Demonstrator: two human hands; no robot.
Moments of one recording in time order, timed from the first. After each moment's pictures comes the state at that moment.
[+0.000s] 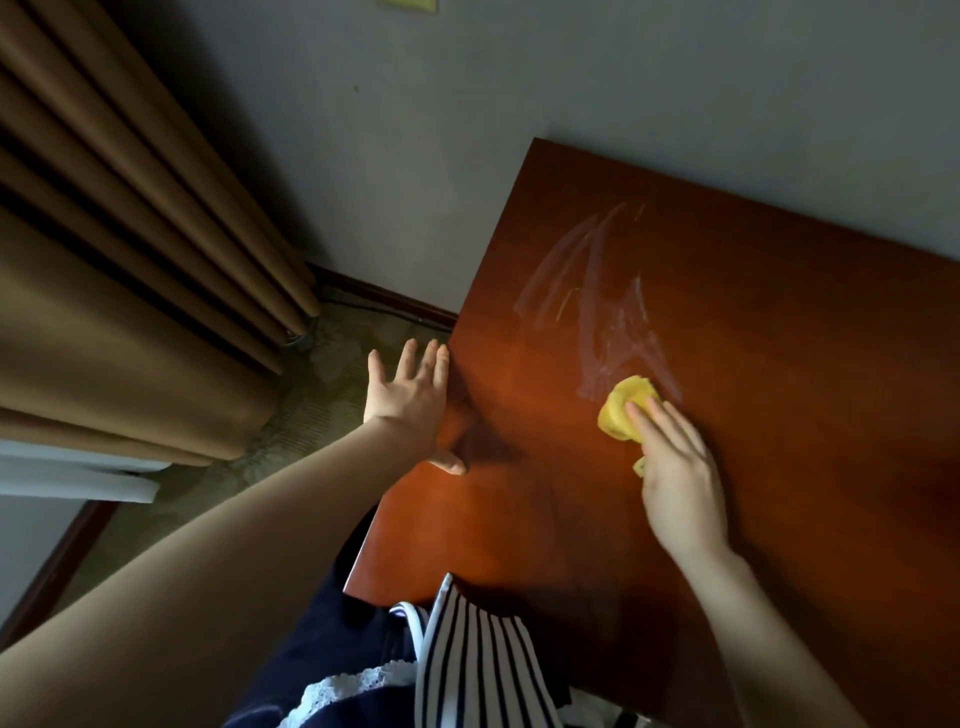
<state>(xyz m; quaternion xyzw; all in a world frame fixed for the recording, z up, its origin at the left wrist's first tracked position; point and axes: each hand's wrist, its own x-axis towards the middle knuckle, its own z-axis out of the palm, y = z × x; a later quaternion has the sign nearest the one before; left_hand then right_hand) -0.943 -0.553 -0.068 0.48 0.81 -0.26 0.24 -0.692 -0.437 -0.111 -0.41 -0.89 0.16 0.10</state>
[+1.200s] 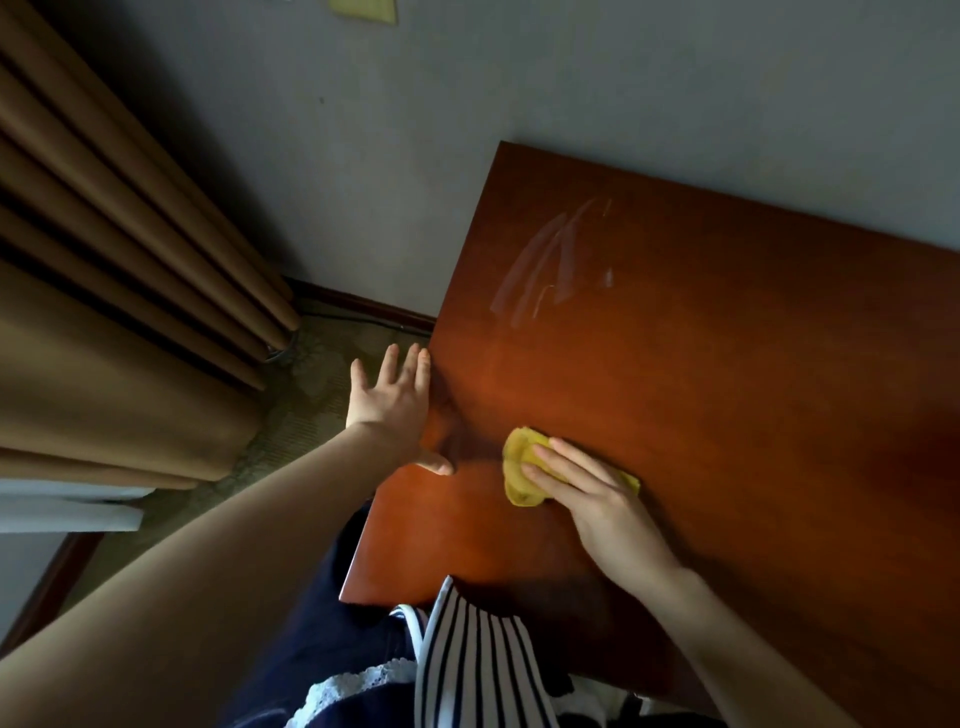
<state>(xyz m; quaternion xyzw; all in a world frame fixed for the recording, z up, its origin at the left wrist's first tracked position) -0.944 -0.556 -0.066 0.49 0.80 -0.25 0.24 -0.697 -0.483 -0.116 -0.18 -0.95 0.23 0.07</state>
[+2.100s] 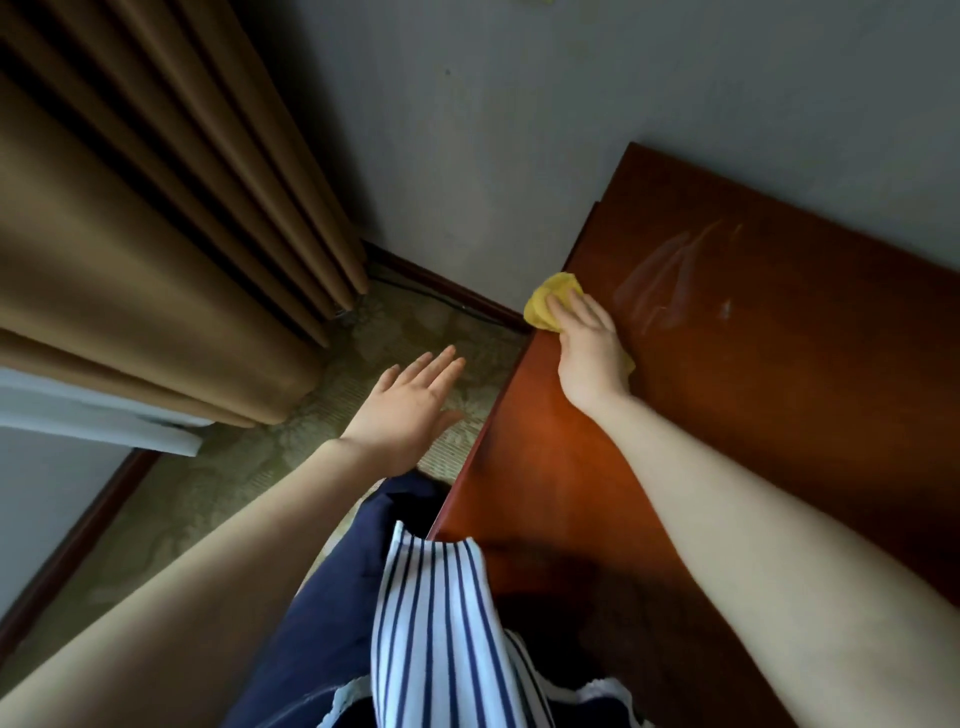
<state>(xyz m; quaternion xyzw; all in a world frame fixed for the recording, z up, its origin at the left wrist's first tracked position) -1.001 -0.628 -0.073 0.48 0.83 0.01 0.28 -0.902 -0.429 -0.113 -0.34 -0.91 0.24 0.05</state>
